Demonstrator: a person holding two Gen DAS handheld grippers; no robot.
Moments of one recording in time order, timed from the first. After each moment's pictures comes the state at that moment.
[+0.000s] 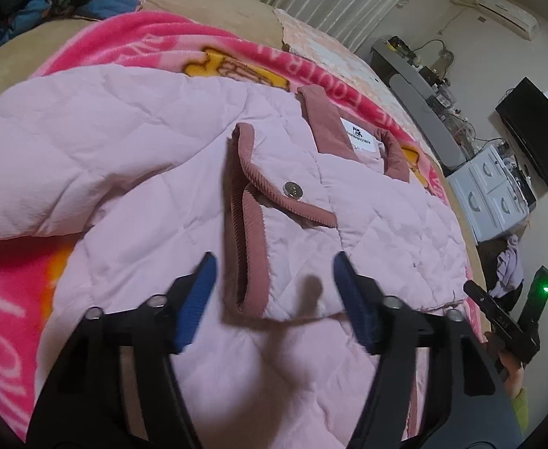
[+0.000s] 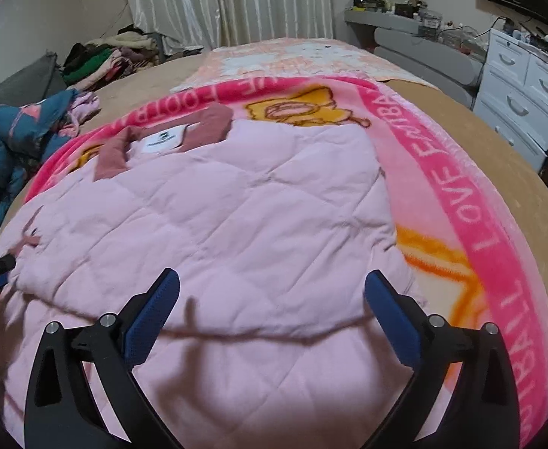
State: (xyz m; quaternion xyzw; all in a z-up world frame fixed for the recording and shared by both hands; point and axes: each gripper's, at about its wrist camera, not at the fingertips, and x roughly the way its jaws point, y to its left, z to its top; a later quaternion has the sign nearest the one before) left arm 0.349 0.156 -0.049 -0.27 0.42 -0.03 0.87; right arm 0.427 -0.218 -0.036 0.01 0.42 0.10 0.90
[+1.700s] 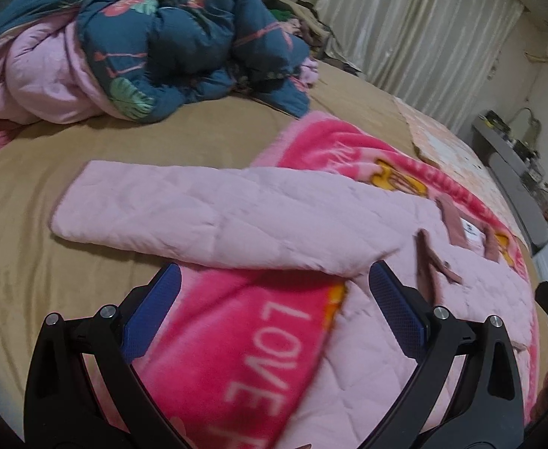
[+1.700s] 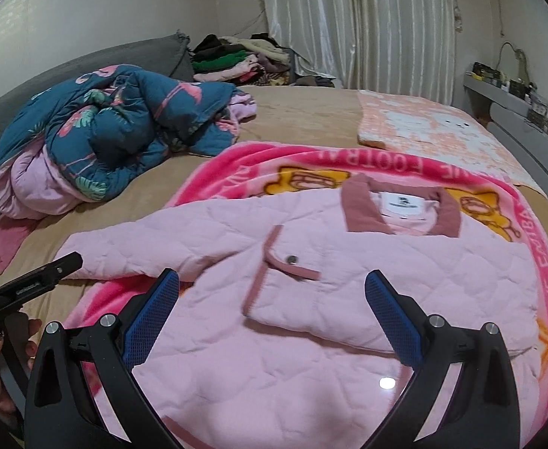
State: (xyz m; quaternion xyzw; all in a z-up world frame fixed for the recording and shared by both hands) left arm 0.200 0.289 0.025 -0.23 0.34 0.23 0.88; right arm 0.331 0.046 0.073 -0.05 0.33 0.29 0.89
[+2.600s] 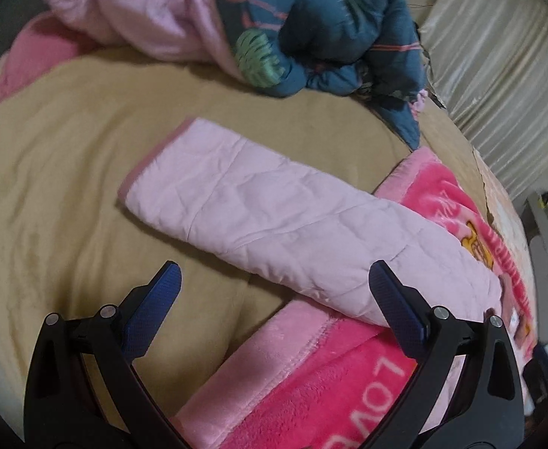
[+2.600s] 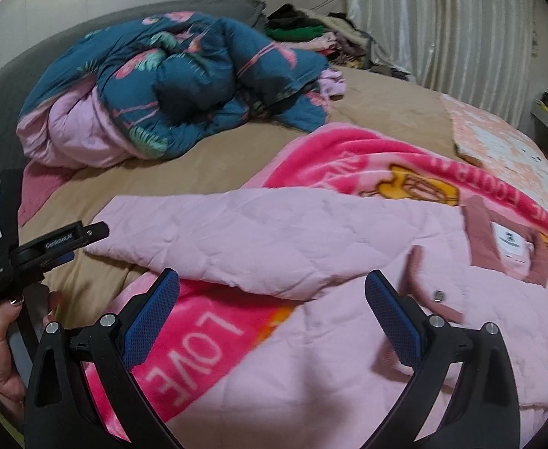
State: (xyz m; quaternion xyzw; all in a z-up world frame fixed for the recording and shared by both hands) left arm 0.159 0.418 -0.027 -0.36 0.33 0.34 0.80; right arm 0.319 0.201 0.043 -0.13 0.36 0.40 0.84
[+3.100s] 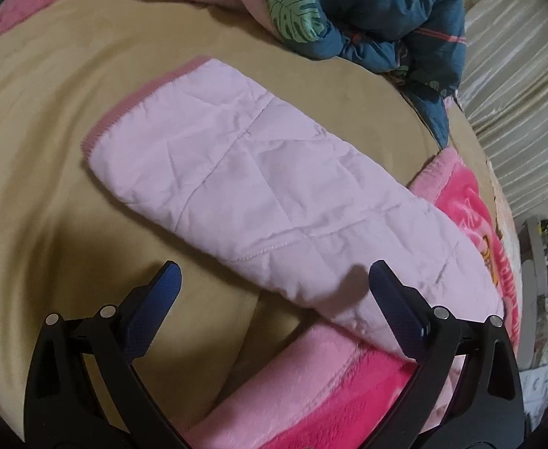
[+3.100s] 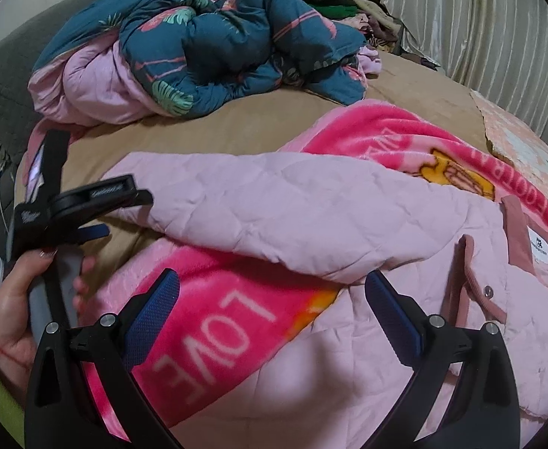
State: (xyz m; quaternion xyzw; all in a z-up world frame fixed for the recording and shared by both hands) left arm 0.176 0.451 -0.082 -0.44 0.35 0.33 0.76; right arm 0.302 0.230 0.010 -0.18 0.38 0.42 0.81
